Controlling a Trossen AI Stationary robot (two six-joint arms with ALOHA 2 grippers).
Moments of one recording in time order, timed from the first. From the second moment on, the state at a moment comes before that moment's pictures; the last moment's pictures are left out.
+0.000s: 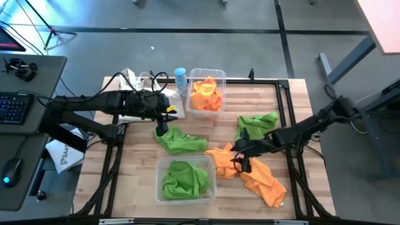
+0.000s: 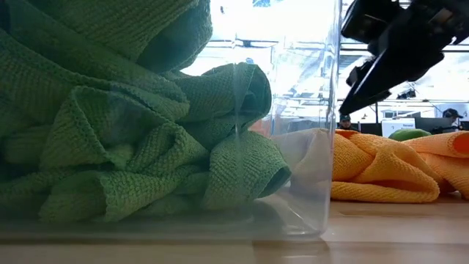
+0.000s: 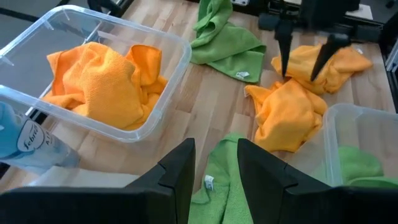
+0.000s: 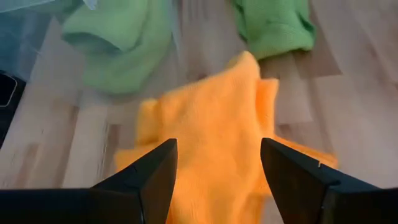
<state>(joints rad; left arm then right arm) 0.02 1.16 1.20 -0.74 -0.17 -0.19 0.36 1.27 0.62 -0.11 0.17 0.39</state>
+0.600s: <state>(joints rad) 0.02 1.16 1.21 -0.74 -0.17 -0.09 0.35 1.73 0.87 -0.23 0.12 0.31</state>
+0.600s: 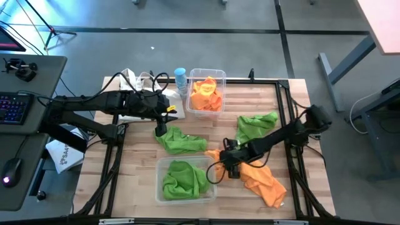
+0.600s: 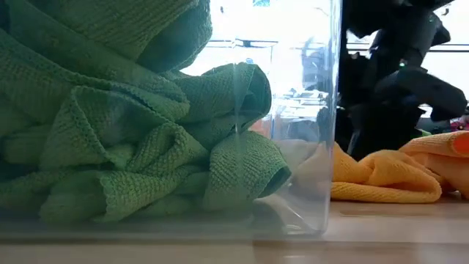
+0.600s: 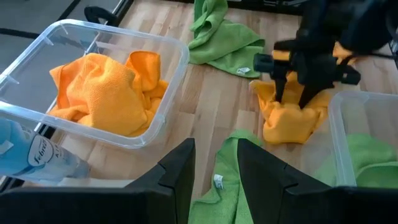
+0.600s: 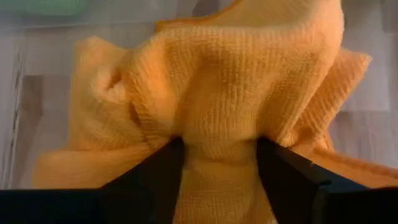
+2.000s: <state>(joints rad) 0.02 1.02 1.14 -0.82 -0.17 0.01 0.15 1.61 1.82 -1.29 0.65 0.47</state>
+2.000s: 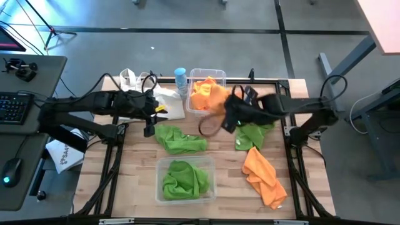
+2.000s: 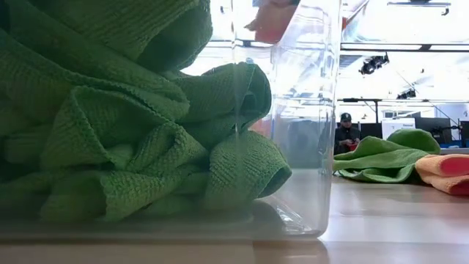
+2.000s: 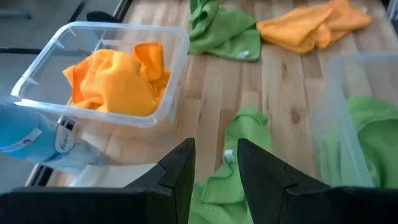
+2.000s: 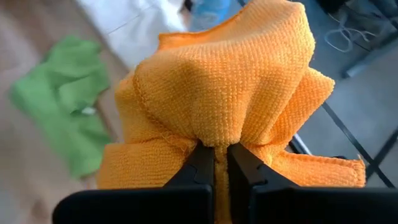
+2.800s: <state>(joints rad) 0.01 0.95 1.01 -0.62 -0.14 -0.14 -0.39 1.91 1.90 -0.96 0.12 -0.13</state>
